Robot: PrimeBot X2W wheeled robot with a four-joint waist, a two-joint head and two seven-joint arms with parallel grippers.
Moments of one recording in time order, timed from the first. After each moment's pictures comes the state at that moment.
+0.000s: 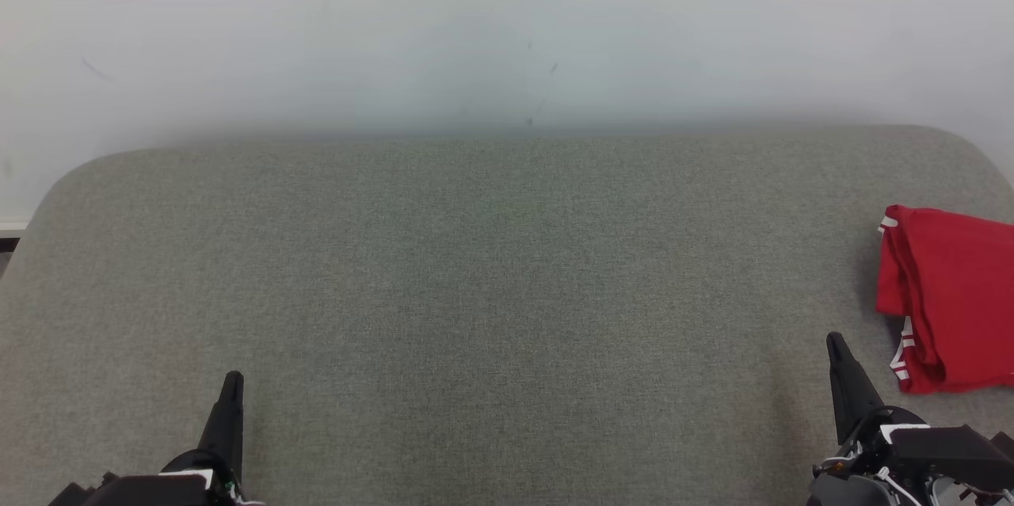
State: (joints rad) left arm -0.10 0.05 0.11 0.25 -1.61 -0.13 0.11; right arm -0.11 -0.05 -0.11 0.24 1.61 0.13 0.11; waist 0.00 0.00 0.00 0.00
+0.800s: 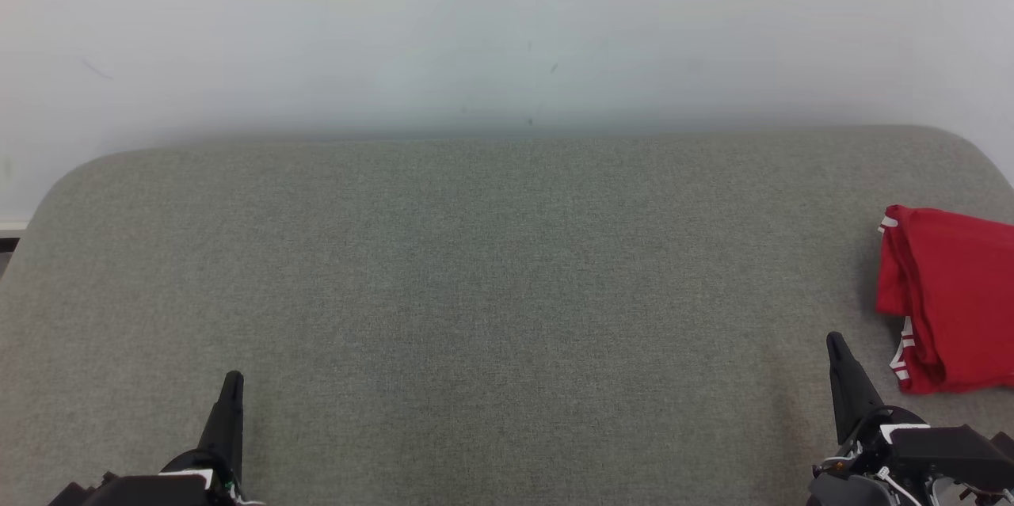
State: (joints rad) left arm -0.10 0.05 0.11 0.25 -1.61 -0.13 0.11; right arm -0.11 -0.05 -0.11 0.24 1.61 0.13 0.11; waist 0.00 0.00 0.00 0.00
